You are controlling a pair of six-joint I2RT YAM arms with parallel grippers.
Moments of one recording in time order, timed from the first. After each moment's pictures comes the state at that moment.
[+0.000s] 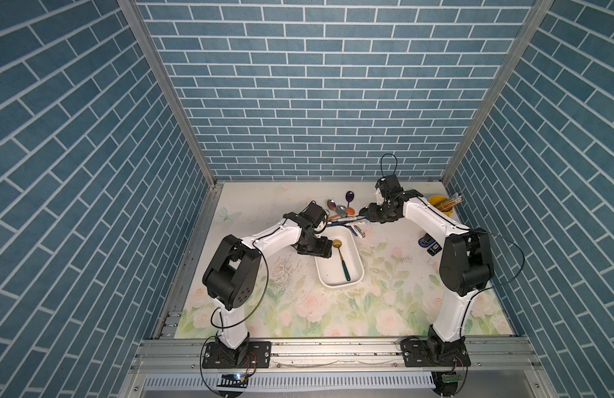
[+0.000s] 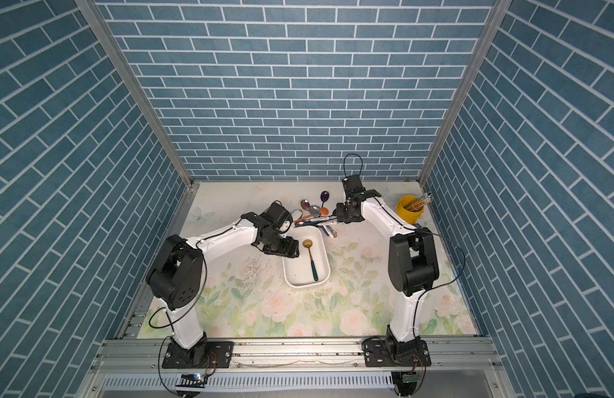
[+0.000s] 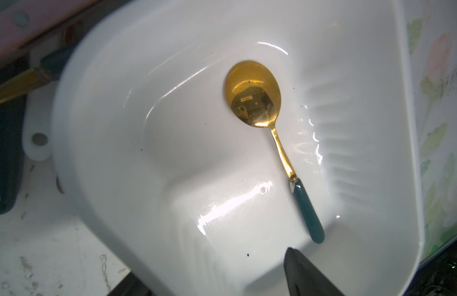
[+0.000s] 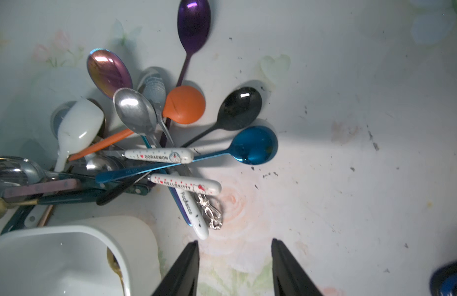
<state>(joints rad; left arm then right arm) -0.60 1.85 1.36 -0.75 0.23 -0.33 0.38 1.91 1.58 -0.72 -0.03 0.24</state>
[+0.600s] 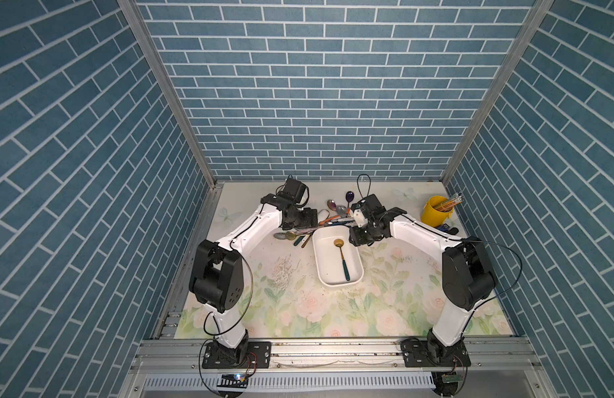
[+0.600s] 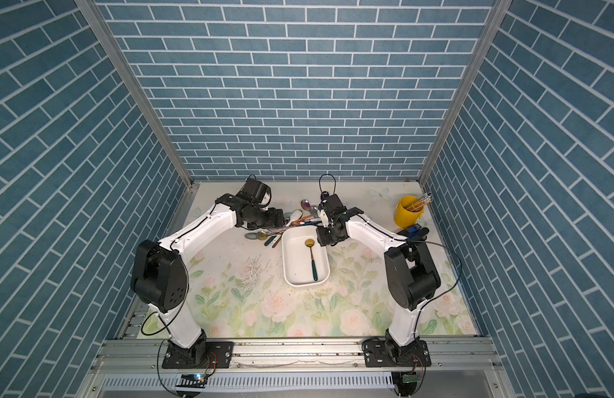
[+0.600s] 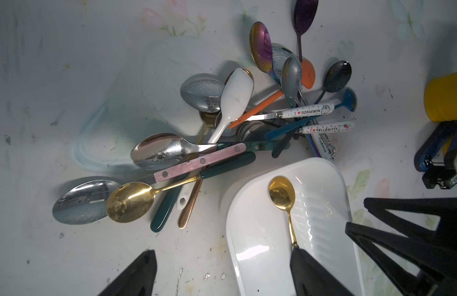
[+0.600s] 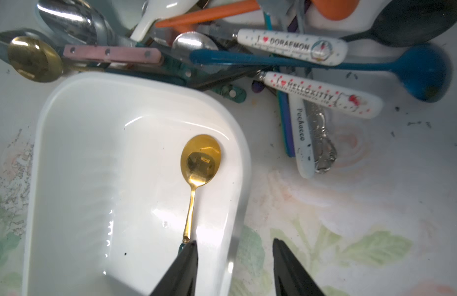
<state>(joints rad) -0.43 1.79 1.50 -0.76 0.12 -0.42 0.58 1.80 1.32 -0.66 -0.12 0.17</state>
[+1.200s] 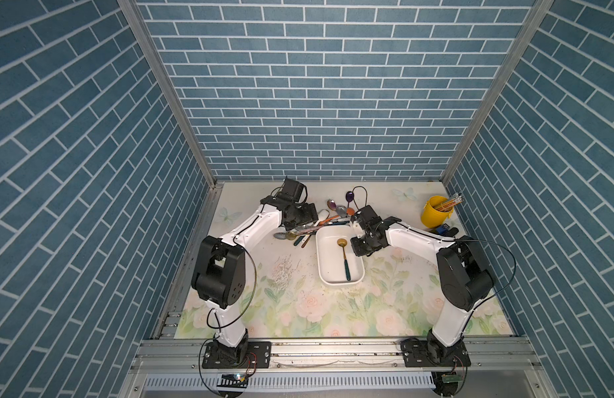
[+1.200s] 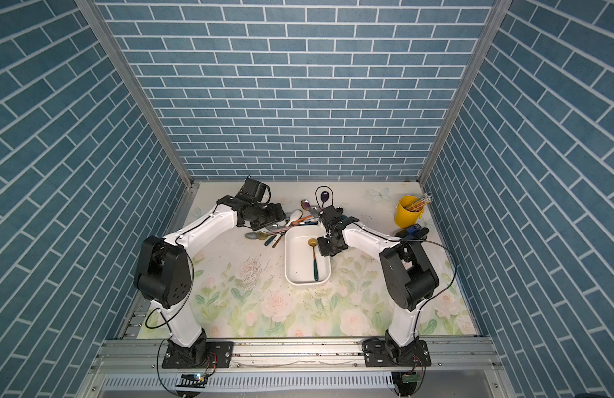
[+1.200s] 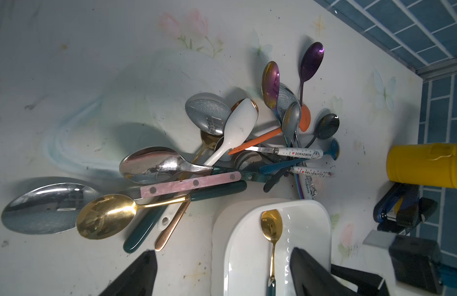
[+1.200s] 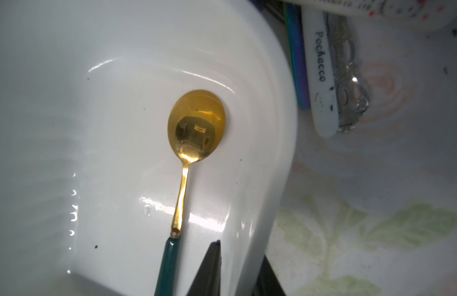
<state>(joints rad) -0.40 1.82 1.47 -0.61 0.17 -0.67 0.62 1.80 1.21 -0.63 -0.06 0.22</state>
